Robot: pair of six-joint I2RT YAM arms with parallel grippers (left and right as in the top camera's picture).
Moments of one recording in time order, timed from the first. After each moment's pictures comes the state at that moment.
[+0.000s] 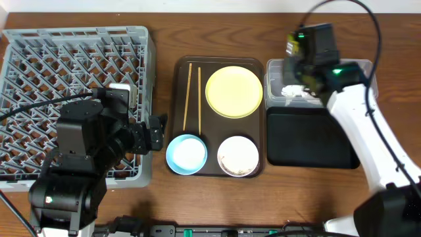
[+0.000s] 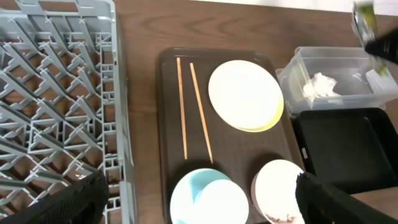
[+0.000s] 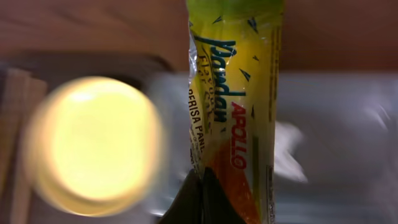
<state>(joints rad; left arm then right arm) -0.13 0.89 1.21 -1.01 0.21 -0.13 0.21 1.64 1.44 -0.76 0.08 0.23</state>
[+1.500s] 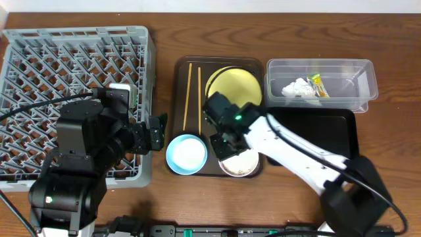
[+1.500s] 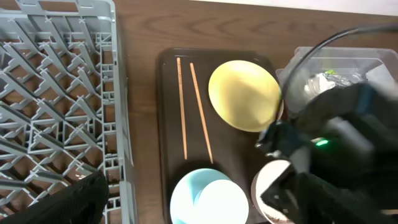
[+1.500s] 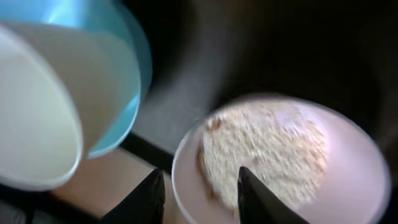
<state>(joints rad) -0.13 0.89 1.21 -1.01 0.21 -0.13 0.81 1.80 1.30 -0.93 -0.14 0.41</state>
